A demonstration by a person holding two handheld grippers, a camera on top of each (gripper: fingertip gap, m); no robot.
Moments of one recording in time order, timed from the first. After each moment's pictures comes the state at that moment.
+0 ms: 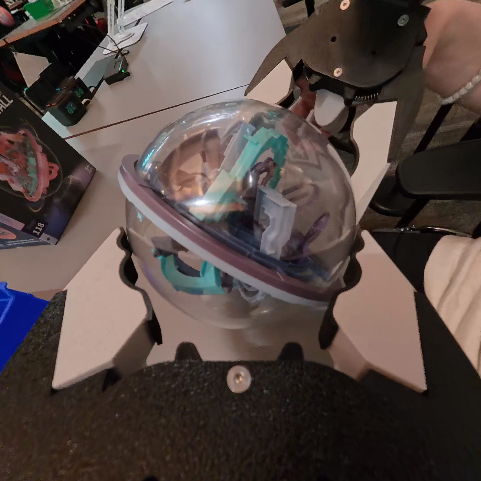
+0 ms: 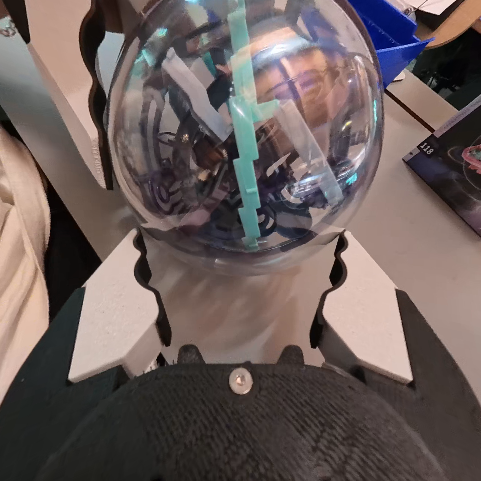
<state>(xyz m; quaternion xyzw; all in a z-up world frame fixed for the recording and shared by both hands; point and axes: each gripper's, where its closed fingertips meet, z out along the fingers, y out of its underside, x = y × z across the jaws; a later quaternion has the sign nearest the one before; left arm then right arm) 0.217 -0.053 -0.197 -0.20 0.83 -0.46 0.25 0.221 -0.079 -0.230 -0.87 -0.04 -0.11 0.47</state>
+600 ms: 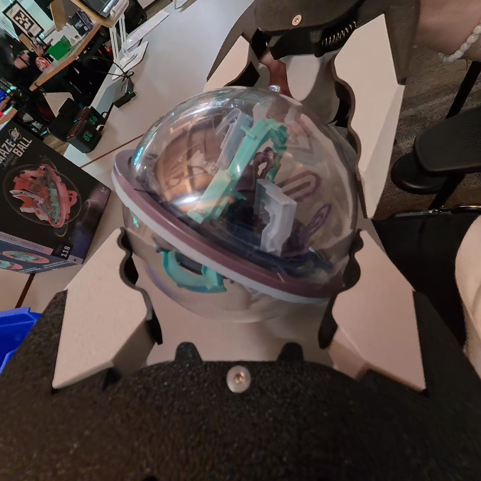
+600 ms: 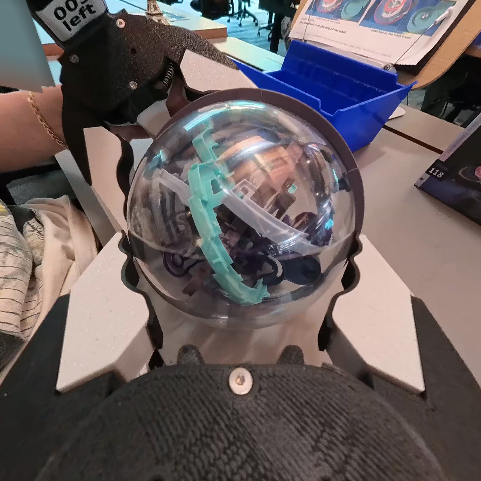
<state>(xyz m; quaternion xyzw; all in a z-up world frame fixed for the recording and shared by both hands) 0.215 -0.064 -0.201 -0.15 0.84 -0.43 0.31 0.216 -0.066 -0.194 -0.83 -0.01 -0.03 0.56</state>
